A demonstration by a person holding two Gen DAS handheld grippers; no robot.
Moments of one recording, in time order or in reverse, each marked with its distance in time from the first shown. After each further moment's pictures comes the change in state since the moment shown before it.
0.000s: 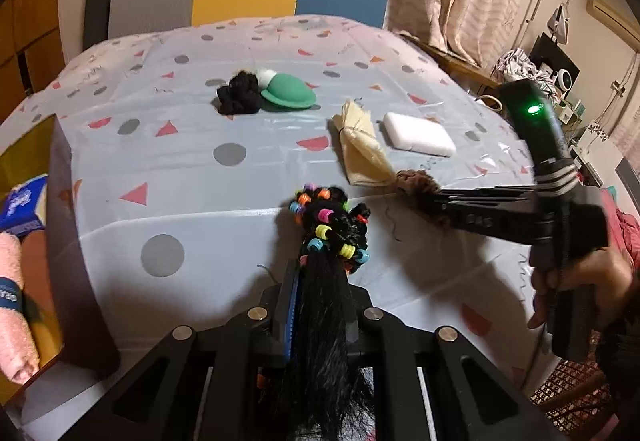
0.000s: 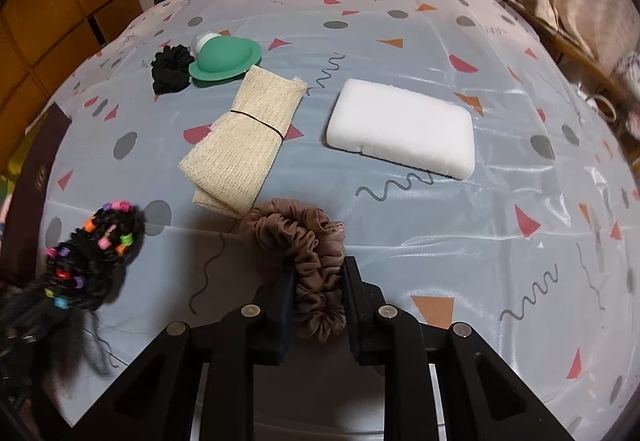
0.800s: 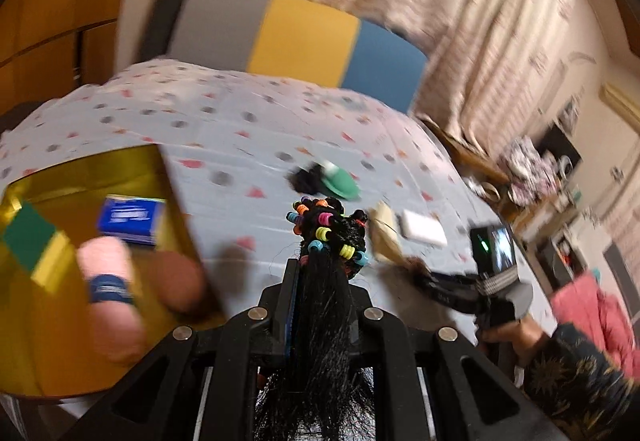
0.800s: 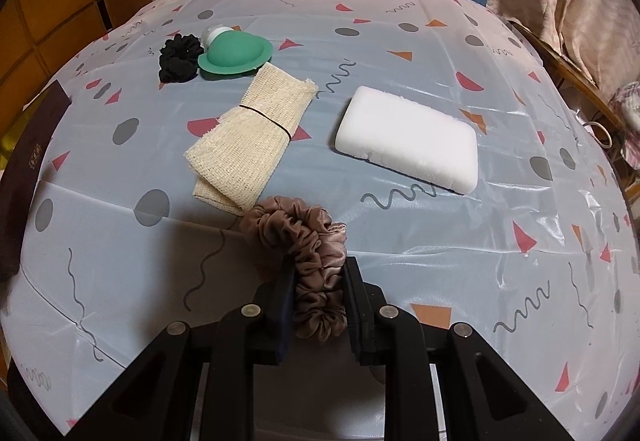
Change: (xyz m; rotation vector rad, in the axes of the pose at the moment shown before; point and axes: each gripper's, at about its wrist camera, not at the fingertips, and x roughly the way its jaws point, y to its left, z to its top) left arm -0.127 0.088 0.010 -0.238 -0.206 -0.010; right arm 0.000 0.007 -0.004 -0.070 -0.026 -0.039
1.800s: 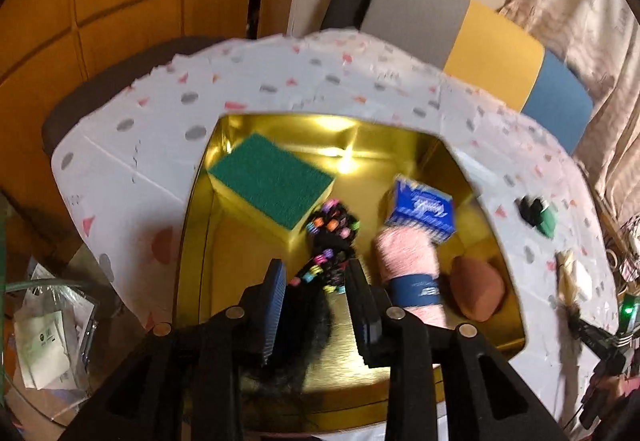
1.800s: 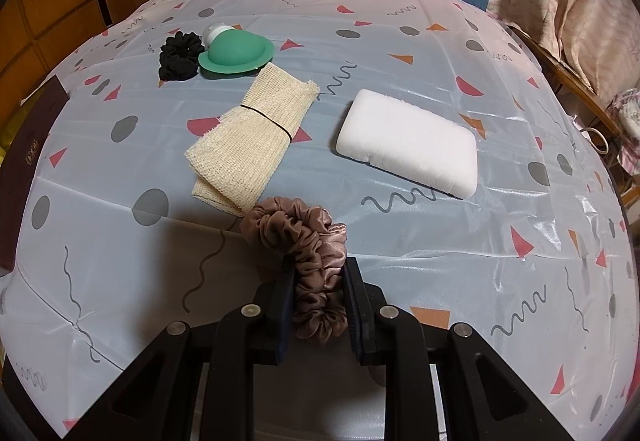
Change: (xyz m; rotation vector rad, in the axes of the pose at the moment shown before) left arm -0.036 0.178 -0.005 -0.266 0.044 0.468; right arm 0.000 0.002 0.001 -0.017 -0.003 -0.018
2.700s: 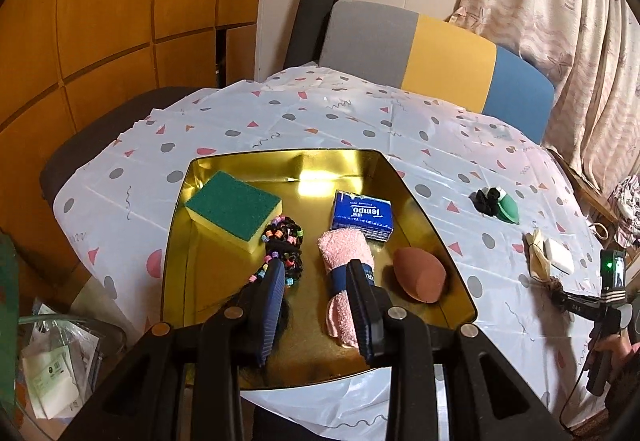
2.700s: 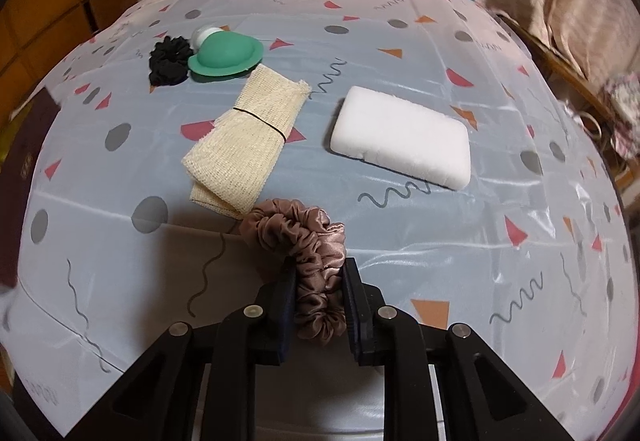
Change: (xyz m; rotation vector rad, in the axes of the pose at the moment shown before) left arm -0.053 -0.037 -0.022 0.131 -0.112 -0.035; right arm -0.003 0.001 0.005 0.065 0.034 -0.016
